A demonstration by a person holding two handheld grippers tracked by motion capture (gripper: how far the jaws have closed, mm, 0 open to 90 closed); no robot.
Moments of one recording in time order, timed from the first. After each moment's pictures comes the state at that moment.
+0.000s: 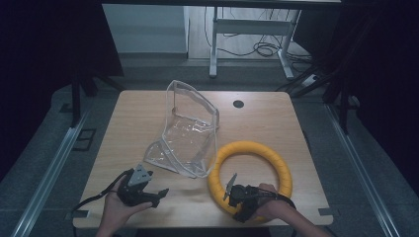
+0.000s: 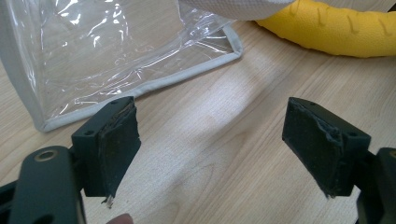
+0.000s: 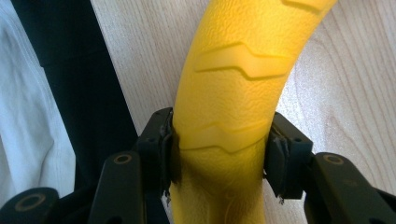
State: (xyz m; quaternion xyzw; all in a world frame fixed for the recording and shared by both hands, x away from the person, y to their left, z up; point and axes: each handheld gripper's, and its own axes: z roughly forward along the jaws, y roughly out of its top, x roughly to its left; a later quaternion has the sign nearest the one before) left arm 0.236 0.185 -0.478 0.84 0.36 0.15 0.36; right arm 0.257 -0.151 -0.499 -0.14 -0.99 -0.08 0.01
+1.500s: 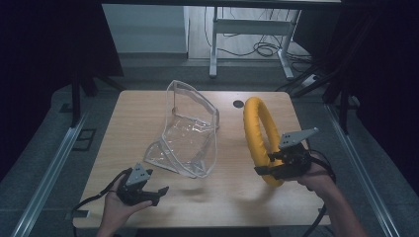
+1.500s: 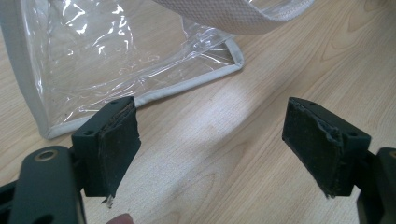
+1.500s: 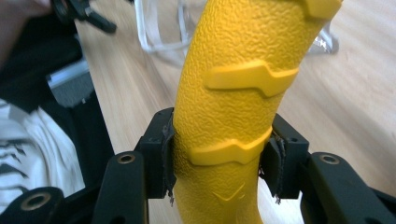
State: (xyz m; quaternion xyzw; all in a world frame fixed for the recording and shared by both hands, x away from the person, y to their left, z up) left arm 0.236 0.186 -0.477 0.83 0.37 0.16 0.38; right arm 0.300 -0.261 -0.372 -0.23 -0.88 -0.41 -0.03
